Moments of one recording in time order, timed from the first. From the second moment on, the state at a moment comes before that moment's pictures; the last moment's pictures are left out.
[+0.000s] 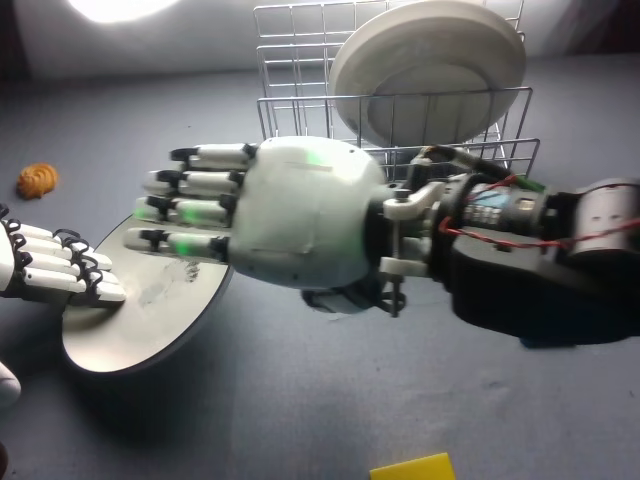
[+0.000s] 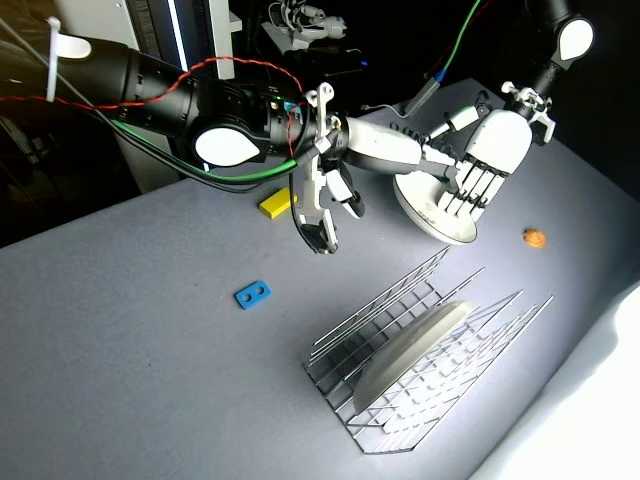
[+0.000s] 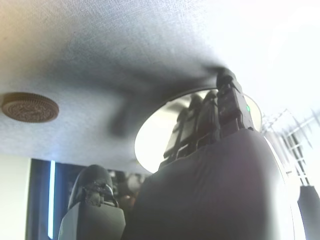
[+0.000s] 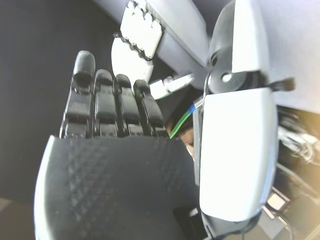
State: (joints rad) left arm 0.93 -1.02 1.73 1.64 -1.00 -0.43; right arm -0.51 -1.37 1.03 -0.01 0.34 -1.61
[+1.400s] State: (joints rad) left arm 0.92 -1.03 1.75 1.63 -1.02 -0.46; right arm -0.57 -1.70 1.34 0.07 0.45 -1.62
